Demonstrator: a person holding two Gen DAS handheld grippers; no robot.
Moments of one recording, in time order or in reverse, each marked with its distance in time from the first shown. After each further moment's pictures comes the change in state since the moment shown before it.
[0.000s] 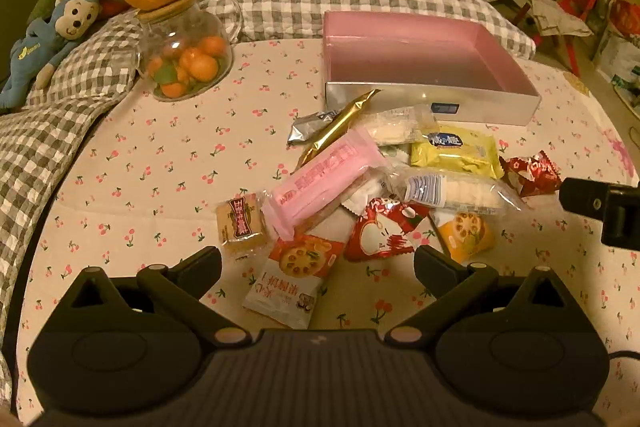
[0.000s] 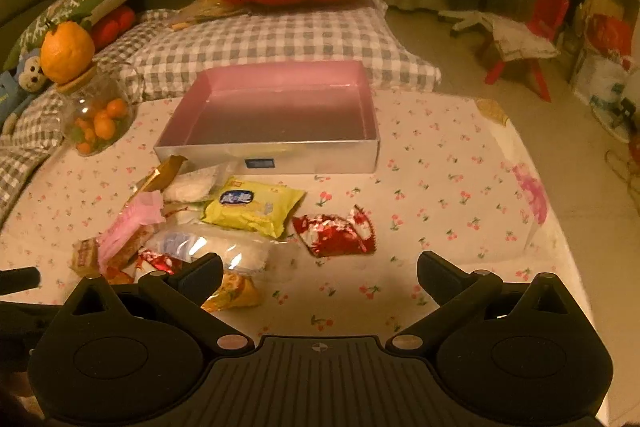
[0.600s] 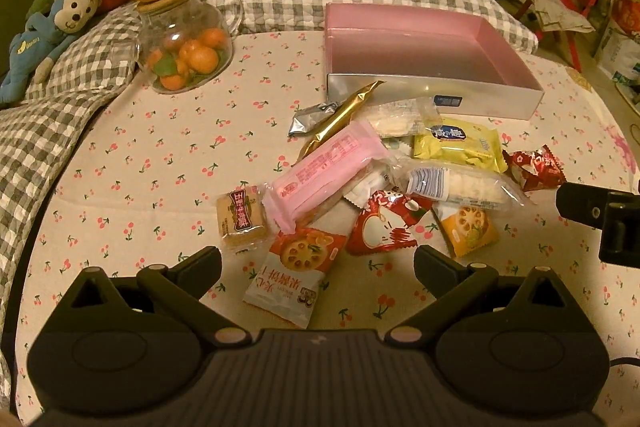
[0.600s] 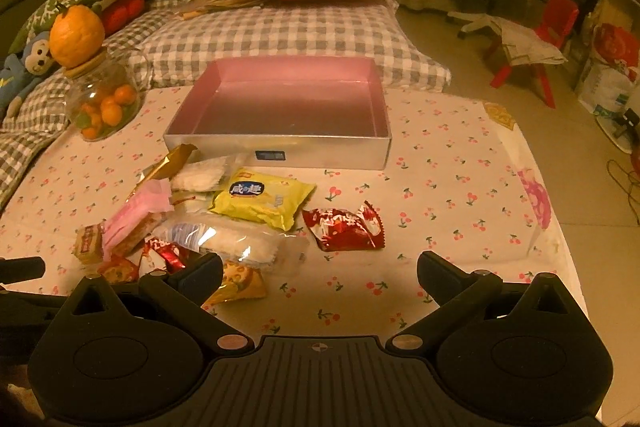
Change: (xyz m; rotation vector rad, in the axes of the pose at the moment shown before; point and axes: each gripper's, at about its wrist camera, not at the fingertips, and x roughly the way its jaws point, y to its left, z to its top) left arm 0.002 0.003 0.000 -0.003 0.020 -0.001; right arm -0.002 0.009 -0.003 -0.033 0.012 0.016
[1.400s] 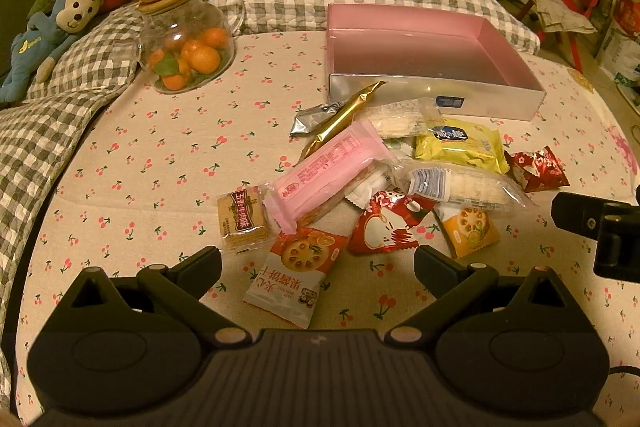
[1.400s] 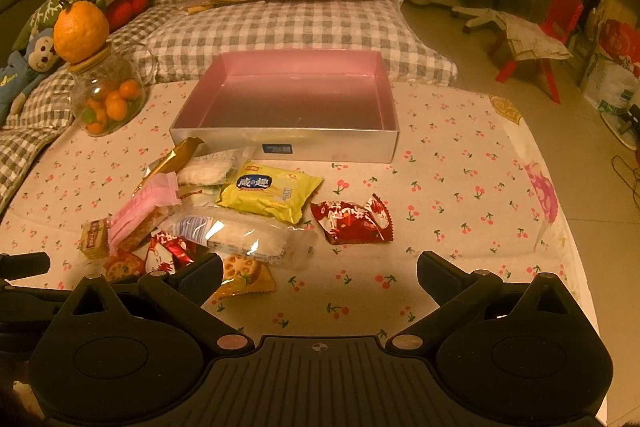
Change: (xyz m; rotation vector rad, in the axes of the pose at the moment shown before) left arm 0.001 0.002 0.002 -0.005 0.000 0.002; right arm 0.002 0.003 -0.002 0.001 0.015 0.015
